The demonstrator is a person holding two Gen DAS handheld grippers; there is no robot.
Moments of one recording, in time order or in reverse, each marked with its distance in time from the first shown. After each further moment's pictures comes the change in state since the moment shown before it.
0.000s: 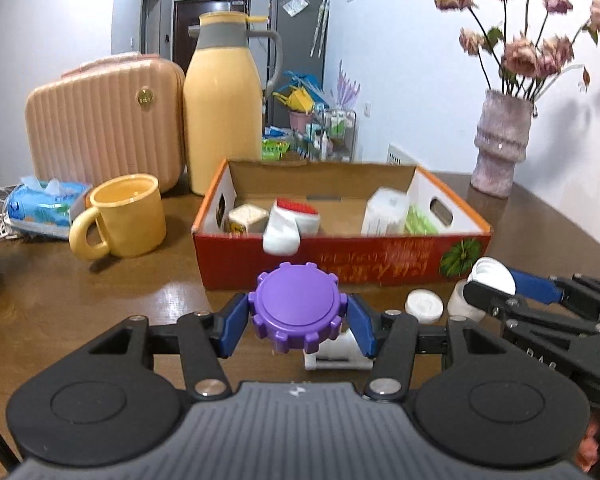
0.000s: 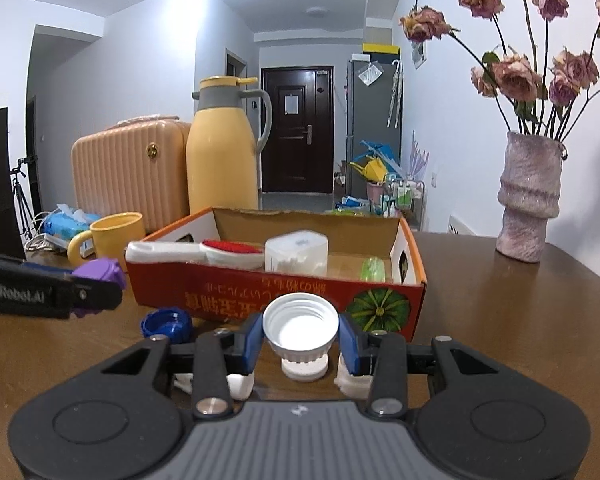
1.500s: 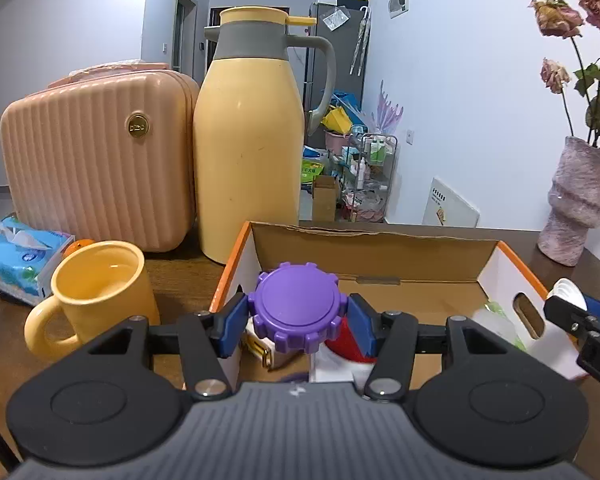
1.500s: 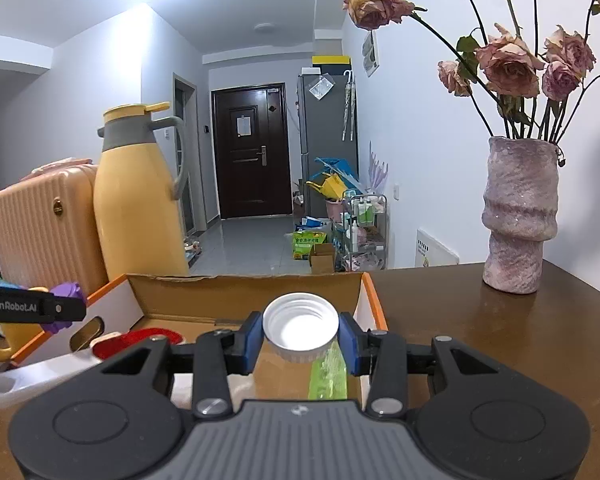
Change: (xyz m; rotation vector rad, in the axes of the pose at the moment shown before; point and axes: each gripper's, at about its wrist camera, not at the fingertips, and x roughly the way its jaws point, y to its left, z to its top) left arm 0.134 0.028 0.084 -0.068 -0.043 0.091; right arm 0.119 -0.051 0.062 0.103 -0.060 -0.111
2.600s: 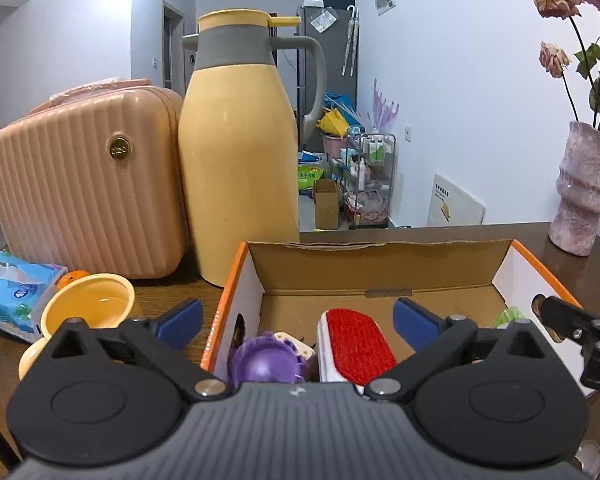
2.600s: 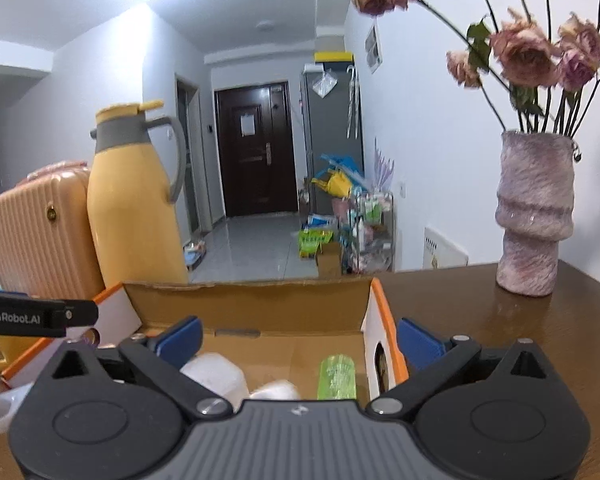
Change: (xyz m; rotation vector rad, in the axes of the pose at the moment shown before) left arm 0.020 -0.008 0.009 0.069 -0.020 0.016; right arm 0.023 -0.003 0.007 0.011 0.001 0.020
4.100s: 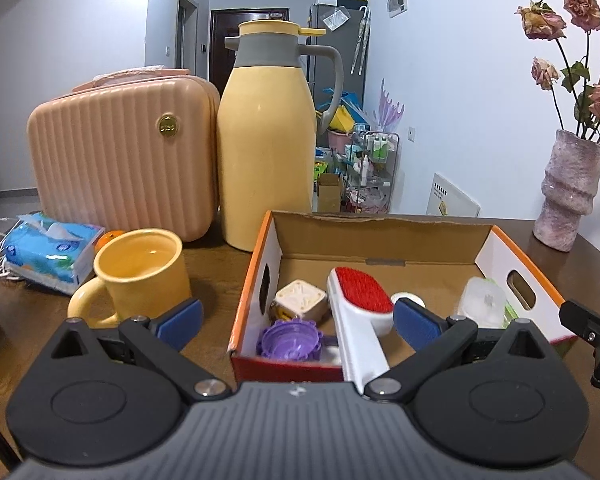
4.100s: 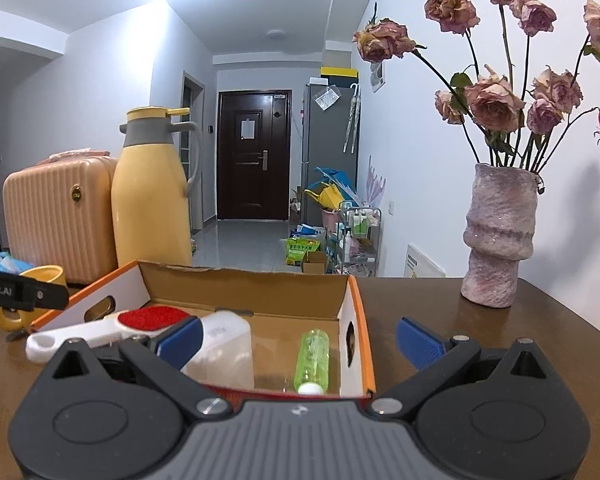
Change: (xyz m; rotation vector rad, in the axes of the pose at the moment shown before) left arm -0.070 0.022 -0.028 -0.053 0.024 -0.008; right arm -0.081 0.009 -0.017 -0.096 -0.022 -0.043
